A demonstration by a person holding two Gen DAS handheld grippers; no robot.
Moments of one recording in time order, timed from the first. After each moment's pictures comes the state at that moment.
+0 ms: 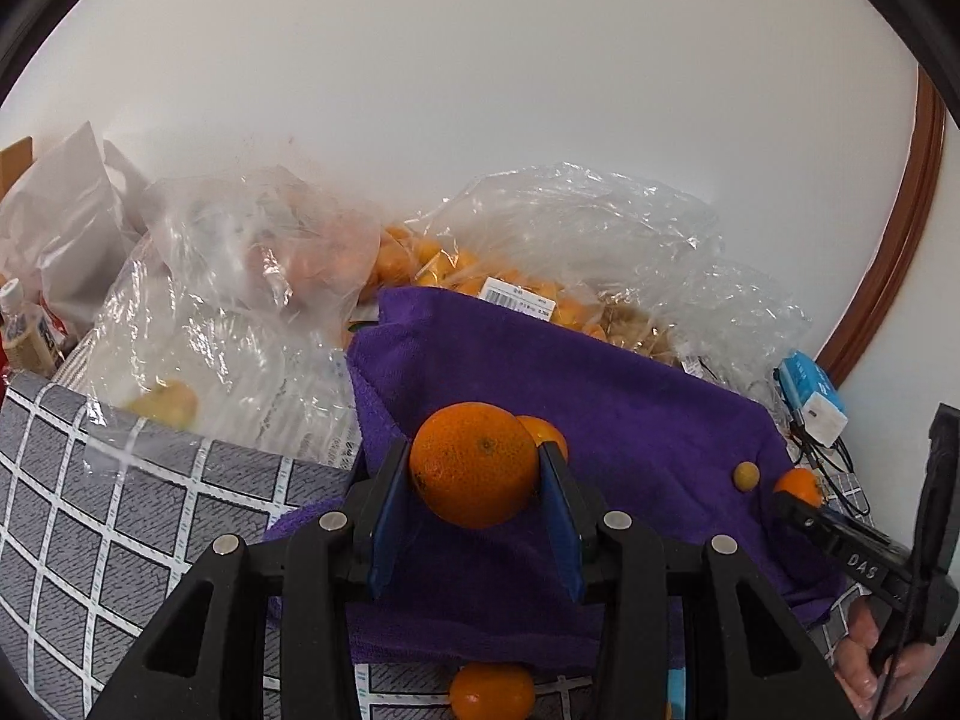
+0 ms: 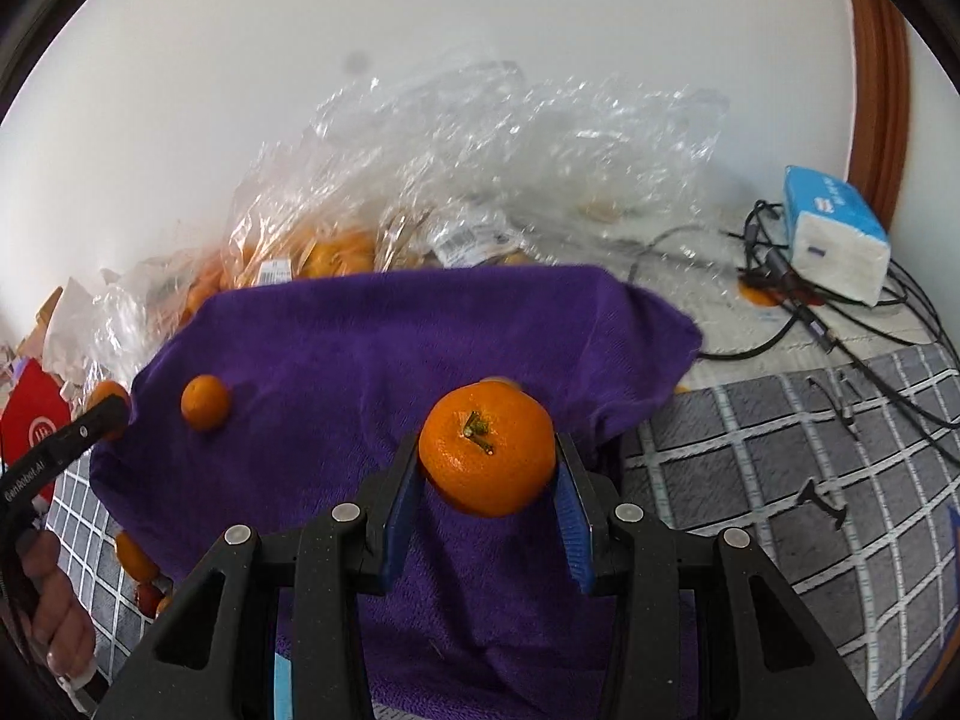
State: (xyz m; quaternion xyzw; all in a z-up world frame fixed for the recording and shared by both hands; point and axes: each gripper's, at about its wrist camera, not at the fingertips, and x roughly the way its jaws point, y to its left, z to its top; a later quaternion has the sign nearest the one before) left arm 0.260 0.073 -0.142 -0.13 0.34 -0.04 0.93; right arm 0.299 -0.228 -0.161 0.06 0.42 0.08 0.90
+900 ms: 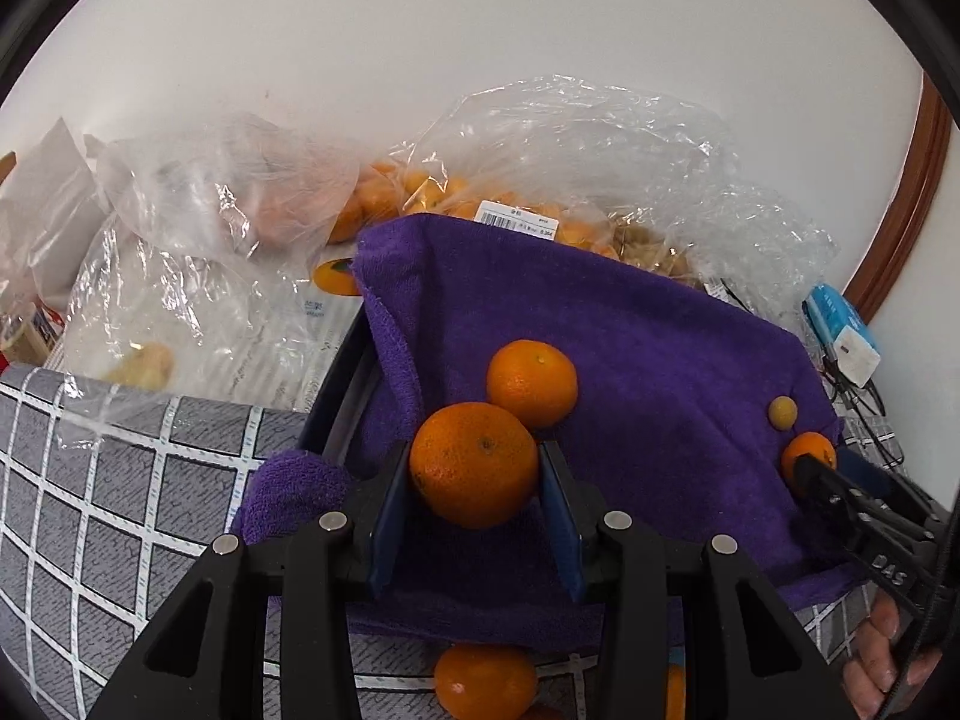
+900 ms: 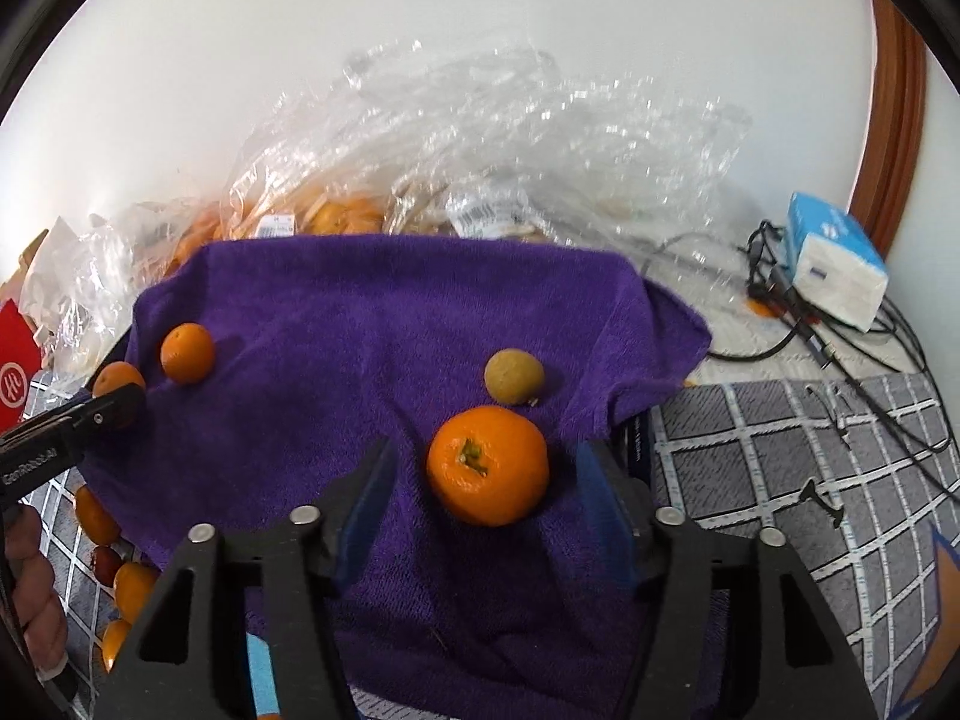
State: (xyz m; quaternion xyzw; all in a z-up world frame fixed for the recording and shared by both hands) left arm 0.276 0.050 -0.164 -0.08 0.40 -0.02 0.91; right arm 0.290 -0.207 -0.164 0.00 0.41 0.06 0.91
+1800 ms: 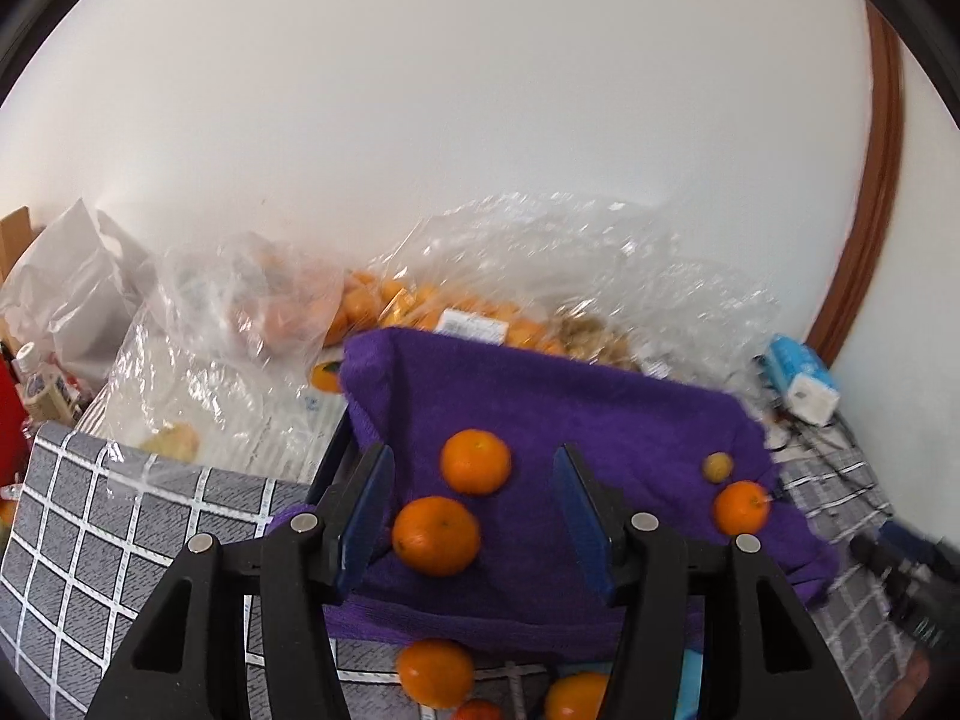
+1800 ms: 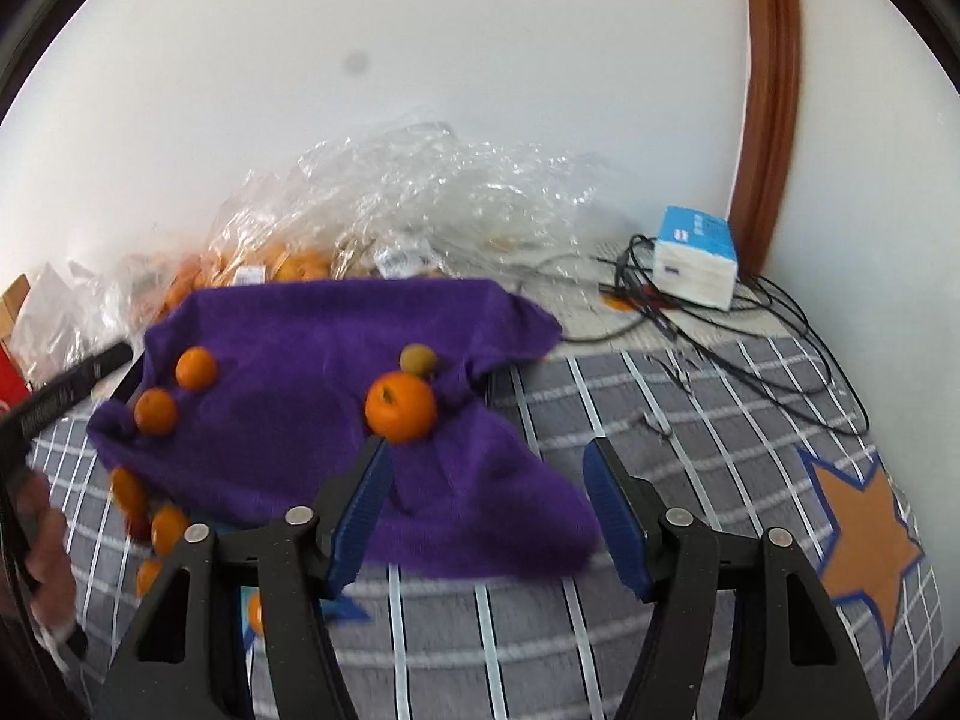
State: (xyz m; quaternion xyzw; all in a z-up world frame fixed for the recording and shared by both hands) left arm 0.242 0.038 -0.104 -0.08 0.30 -0.04 0.95; right arm 0.203 -0.248 -0.111 0.01 0.38 -0.02 0.92
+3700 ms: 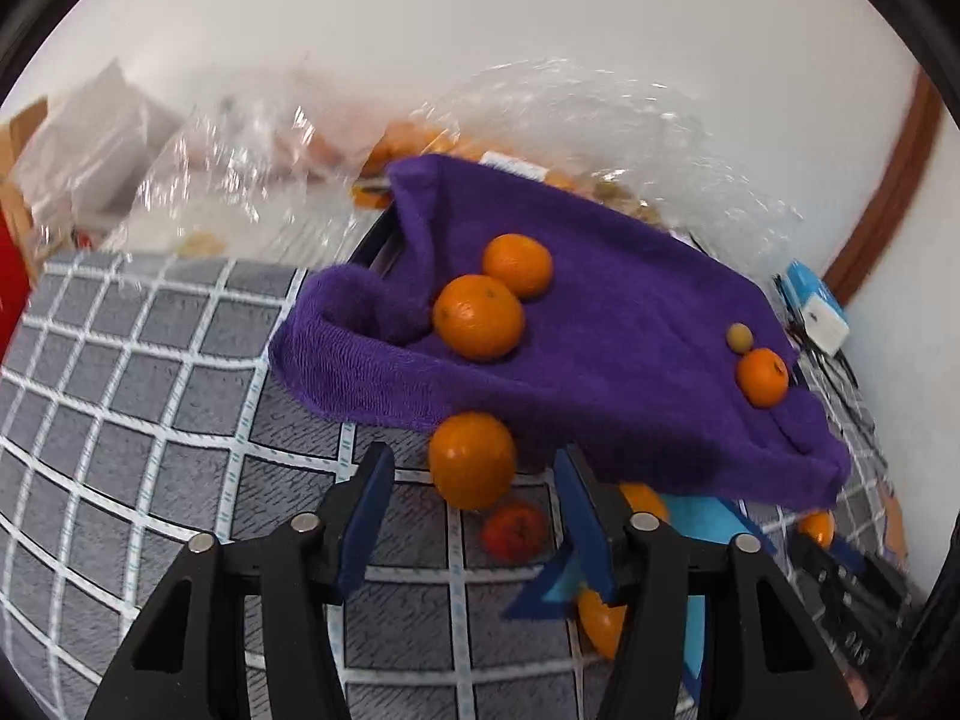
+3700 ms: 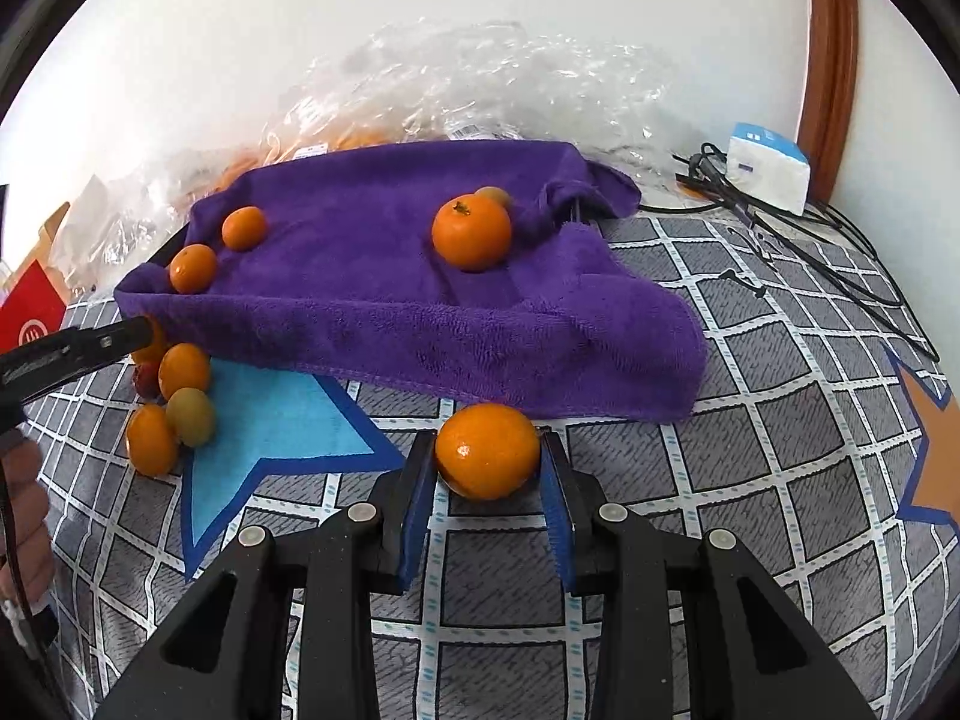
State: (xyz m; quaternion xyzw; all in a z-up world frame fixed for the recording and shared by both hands) left arm 0.210 0.048 -0.168 -0.13 0.42 -0.03 0.90; right arm 0.173 -0.230 -0.180 0.01 0.44 0.06 0.90
